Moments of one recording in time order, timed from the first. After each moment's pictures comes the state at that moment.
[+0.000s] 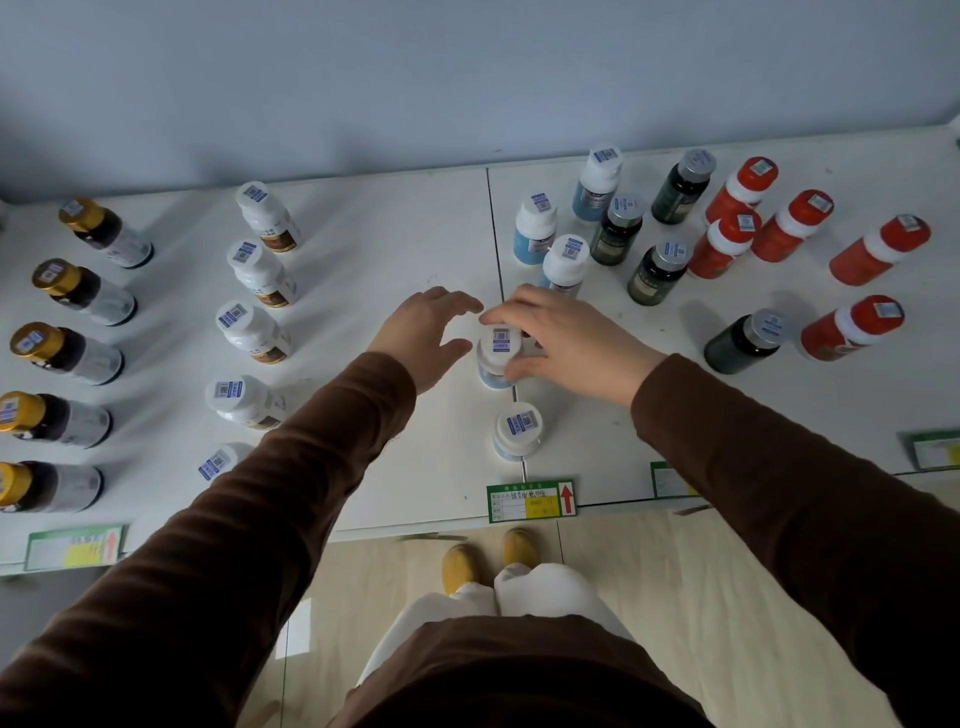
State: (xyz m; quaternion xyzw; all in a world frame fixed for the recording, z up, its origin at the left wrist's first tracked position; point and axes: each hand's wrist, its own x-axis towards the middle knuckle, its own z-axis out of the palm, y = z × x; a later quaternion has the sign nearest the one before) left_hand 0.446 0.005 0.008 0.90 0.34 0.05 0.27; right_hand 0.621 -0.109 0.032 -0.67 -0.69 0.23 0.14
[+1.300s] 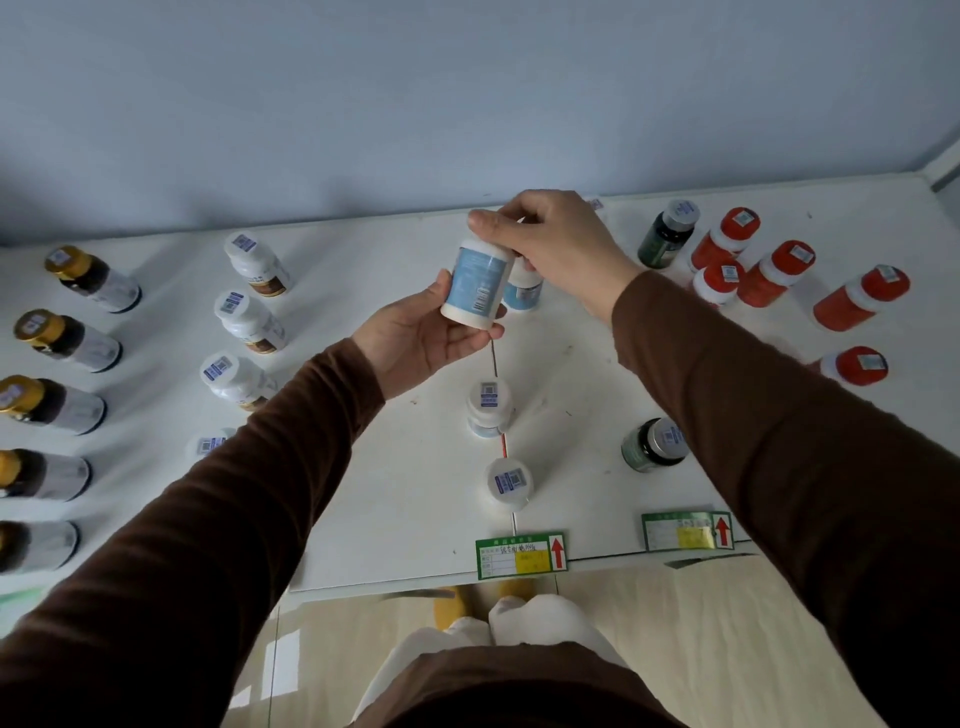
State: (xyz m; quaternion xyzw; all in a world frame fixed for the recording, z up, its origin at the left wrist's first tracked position) left_hand 0.480 0.048 0.032 0.38 0.22 0.10 0.90; right_hand 0.663 -0.019 0.098 -0.76 -0.46 0.28 0.37
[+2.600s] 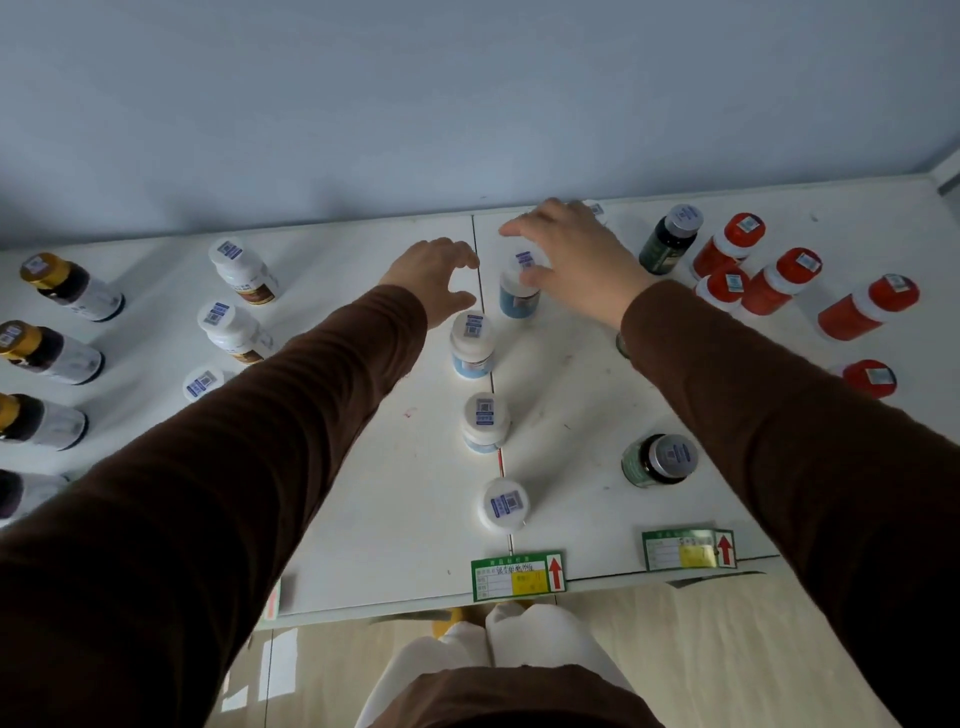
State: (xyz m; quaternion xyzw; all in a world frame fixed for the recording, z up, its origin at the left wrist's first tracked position) left_hand 0.539 0.110 0.017 0.92 0.33 0.02 0.20; right_hand 0.704 -0.011 0.065 -0.75 -0.64 0.11 0.10
